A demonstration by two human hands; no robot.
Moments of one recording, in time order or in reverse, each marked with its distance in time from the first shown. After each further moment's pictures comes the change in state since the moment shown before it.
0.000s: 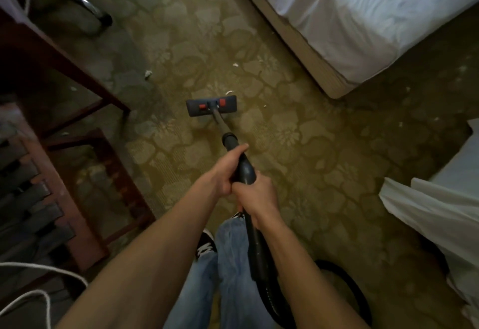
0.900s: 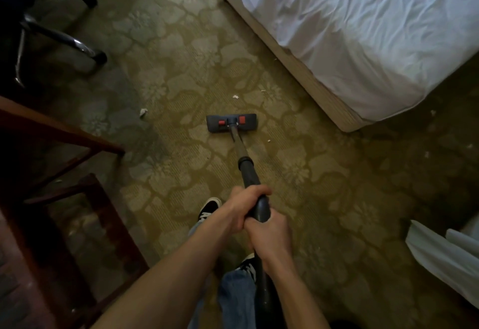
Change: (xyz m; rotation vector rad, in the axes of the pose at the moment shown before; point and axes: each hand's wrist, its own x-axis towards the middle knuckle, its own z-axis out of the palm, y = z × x) left_hand 0.120 0.106 0.059 0.202 0.089 0.038; right_hand 0.131 -0.077 -0.035 0.069 0.053 0.058
